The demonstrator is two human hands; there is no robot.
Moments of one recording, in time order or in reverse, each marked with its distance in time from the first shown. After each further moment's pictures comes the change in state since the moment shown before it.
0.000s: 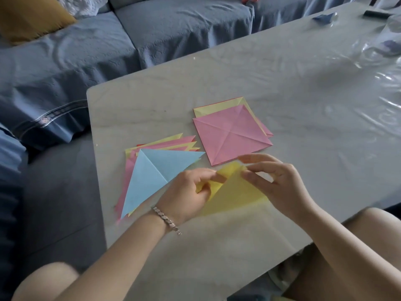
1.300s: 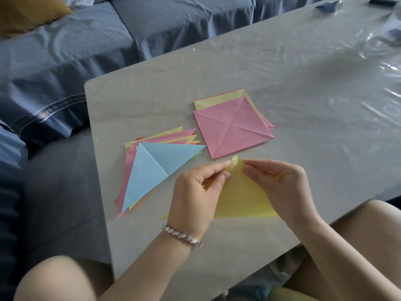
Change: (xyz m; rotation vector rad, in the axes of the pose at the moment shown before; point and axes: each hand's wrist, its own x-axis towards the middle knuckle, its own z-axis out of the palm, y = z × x) left_hand -0.017 0.029 0.020 -0.155 0.380 -0.011; right_hand -0.018 -0.026 0.016 0.186 0.202 0.174
